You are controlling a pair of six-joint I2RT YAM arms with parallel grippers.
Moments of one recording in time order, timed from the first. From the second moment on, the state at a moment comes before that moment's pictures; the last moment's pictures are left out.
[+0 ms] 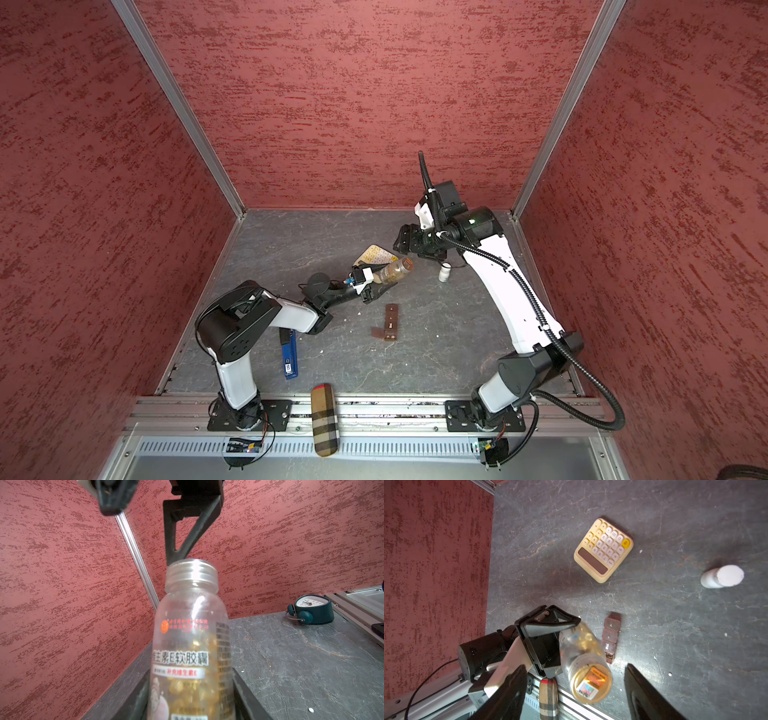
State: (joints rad) left arm -0.67 1.87 0.72 1.41 0.57 0.21; right arm 0.42 1.58 1.89 -1.24 -0.31 0.49
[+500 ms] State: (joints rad) left arm -0.67 1.87 0.72 1.40 0.58 0.21; right arm 0.44 1.64 1.83 -1.19 -0.40 0.48
